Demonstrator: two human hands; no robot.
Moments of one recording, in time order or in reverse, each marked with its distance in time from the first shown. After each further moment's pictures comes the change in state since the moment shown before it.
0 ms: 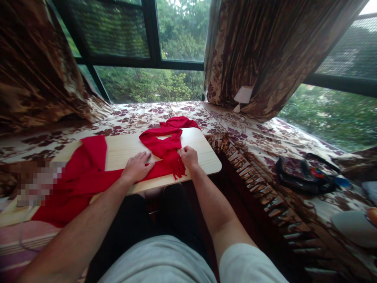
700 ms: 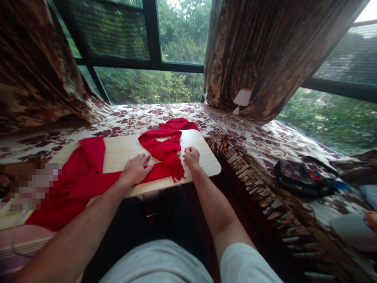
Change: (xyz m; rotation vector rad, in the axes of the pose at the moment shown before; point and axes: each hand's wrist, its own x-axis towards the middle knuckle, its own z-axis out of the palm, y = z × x) left_hand 0.001 -0.002 0.003 0.060 0.011 0.007; right_hand 0.012 -0.004 -0.005 0.423 -0.012 0.378
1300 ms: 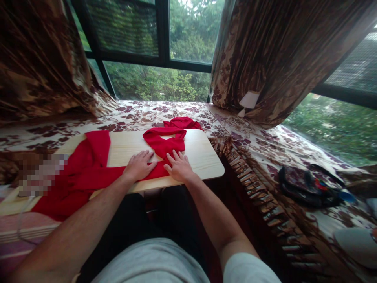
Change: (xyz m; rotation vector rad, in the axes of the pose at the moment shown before) left_hand -0.001 0.002 0.000 -0.027 -0.012 -0.017; right_hand -0.070 -0.016 0.013 -0.935 -0.557 -0.571
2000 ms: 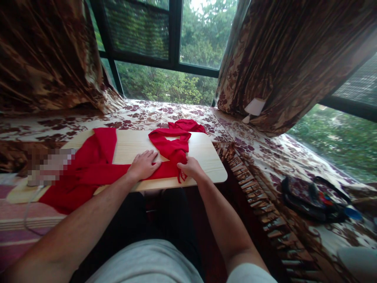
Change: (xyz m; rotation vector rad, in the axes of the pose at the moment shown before) left_hand -0.001 0.001 0.000 -0.032 0.006 -0.005; right_hand -0.003 0.016 -0.031 0.691 0.063 0.305
